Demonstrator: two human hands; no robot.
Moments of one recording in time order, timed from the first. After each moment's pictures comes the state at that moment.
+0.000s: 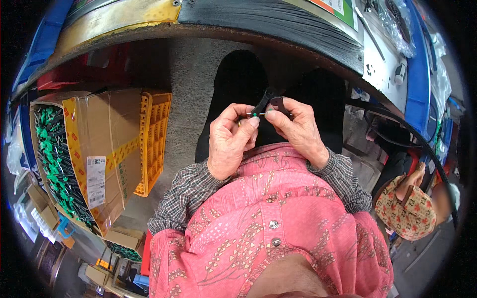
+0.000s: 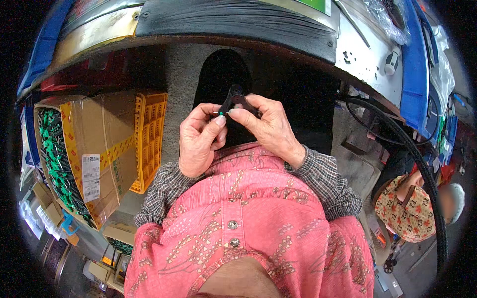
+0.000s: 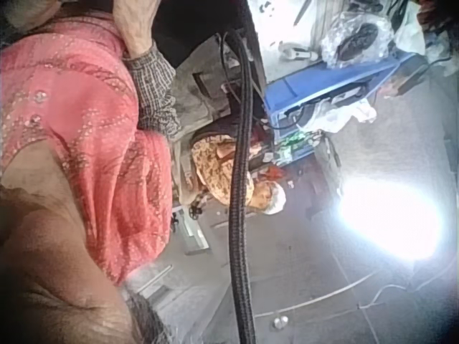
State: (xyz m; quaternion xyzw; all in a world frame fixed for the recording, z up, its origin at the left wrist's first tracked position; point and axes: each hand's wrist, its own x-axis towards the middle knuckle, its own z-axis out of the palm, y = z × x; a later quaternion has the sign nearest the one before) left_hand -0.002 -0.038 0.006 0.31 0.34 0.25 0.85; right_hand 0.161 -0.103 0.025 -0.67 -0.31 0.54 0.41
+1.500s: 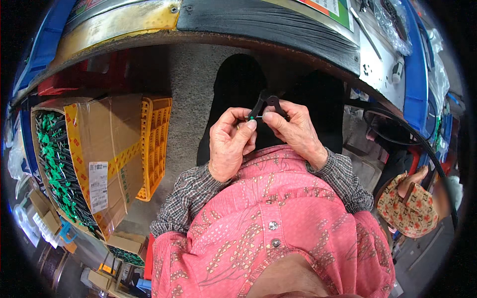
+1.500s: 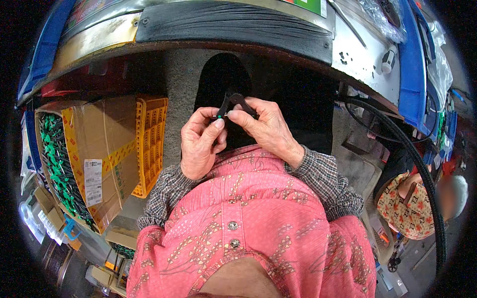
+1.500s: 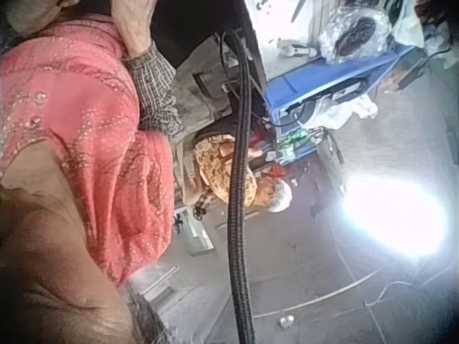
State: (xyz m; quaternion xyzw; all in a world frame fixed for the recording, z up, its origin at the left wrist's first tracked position) left_hand -0.004 -0.038 0.000 0.30 0.32 0.26 0.86; right_hand 0.158 -0.099 0.025 -0.66 -0.28 0.56 0.41
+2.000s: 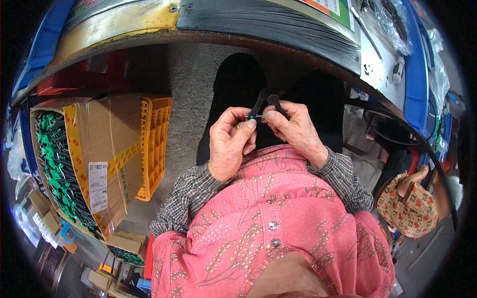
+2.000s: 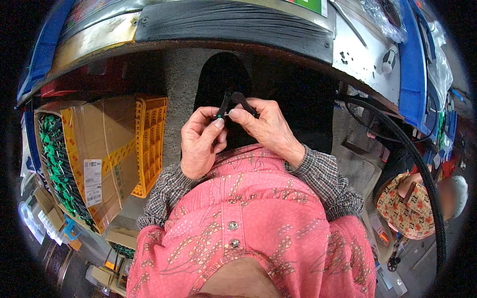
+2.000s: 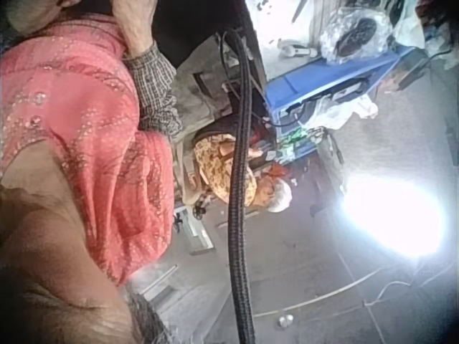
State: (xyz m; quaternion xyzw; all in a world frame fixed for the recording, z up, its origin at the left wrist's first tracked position) left_hand -0.005 -0.038 -0.003 0.30 0.32 0.26 0.86; right_hand 0.159 -0.098 0.022 -0.66 -0.29 0.55 0.41
